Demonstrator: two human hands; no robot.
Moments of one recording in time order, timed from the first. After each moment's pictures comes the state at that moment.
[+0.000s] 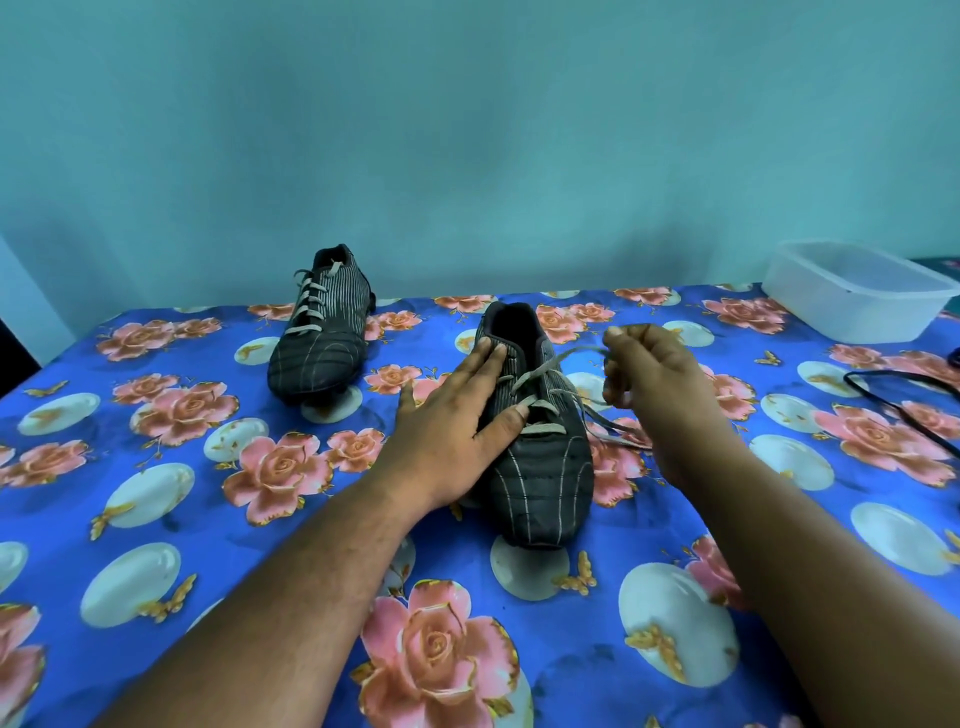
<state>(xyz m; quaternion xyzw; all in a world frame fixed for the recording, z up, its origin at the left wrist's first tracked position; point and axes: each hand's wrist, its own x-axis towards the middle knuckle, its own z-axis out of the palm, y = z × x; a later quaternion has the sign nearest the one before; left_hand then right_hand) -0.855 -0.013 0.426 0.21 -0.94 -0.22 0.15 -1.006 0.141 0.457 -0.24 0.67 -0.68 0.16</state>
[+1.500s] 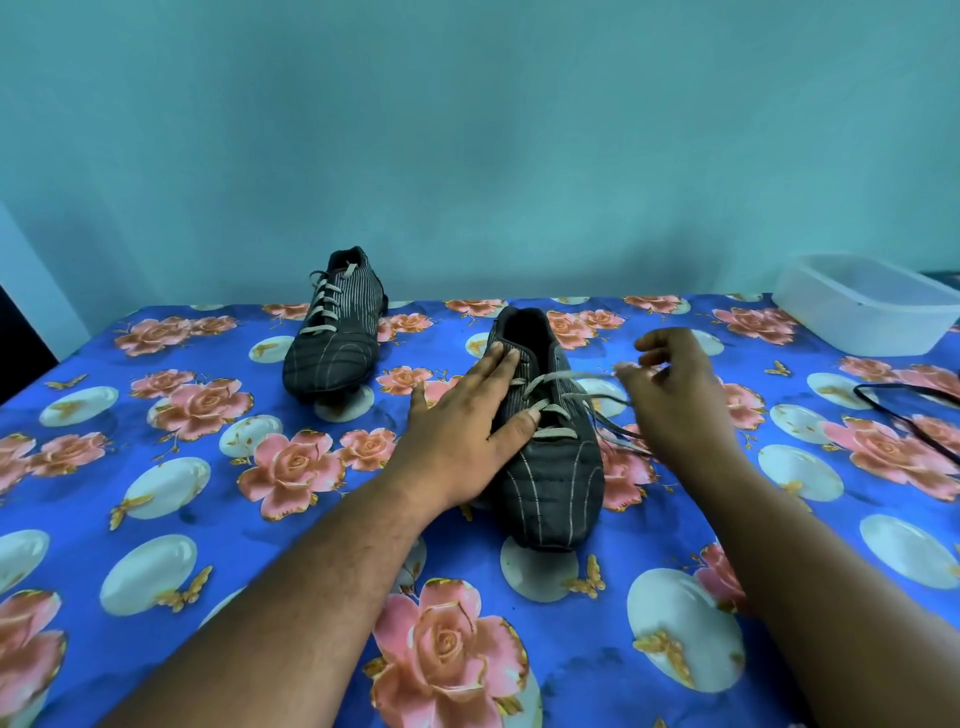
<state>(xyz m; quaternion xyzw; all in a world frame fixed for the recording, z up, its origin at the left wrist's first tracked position) -0.853 -0.009 0.429 0.21 -0.94 -0.21 0.15 -1.019 0.143 0.441 -0.29 0.80 -0.53 -0.03</state>
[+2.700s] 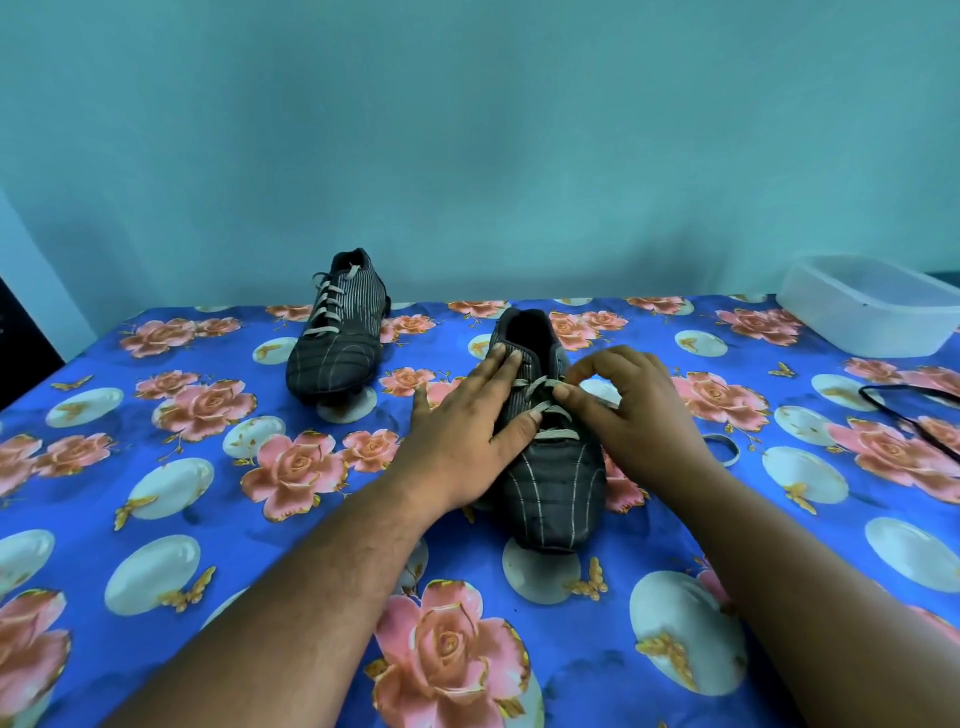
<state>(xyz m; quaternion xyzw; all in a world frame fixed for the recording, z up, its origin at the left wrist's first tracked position) -0.855 -0.009 0.430 0.22 -0.94 -0.20 0.14 -1.006 0.132 0.434 -0.49 0.77 -0.41 -0.07</state>
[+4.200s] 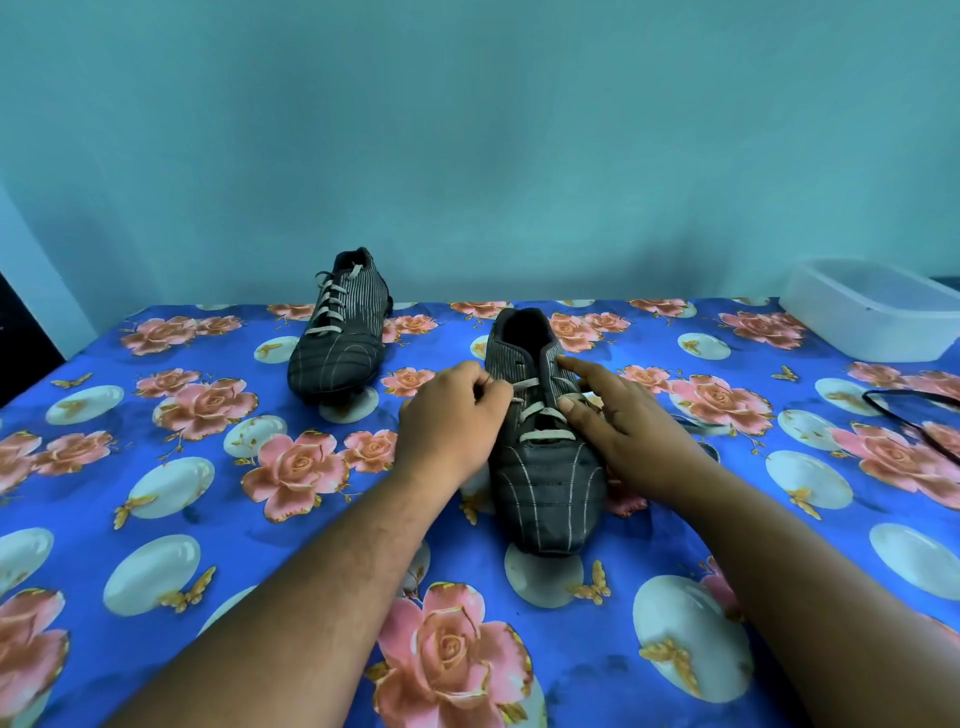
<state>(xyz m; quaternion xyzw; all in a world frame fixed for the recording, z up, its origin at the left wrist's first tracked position) -0.870 -0.016 0.429 0.34 -0.84 -0.29 0.30 -1.017 0.132 0.420 -0.50 0.79 -0.35 0.07</state>
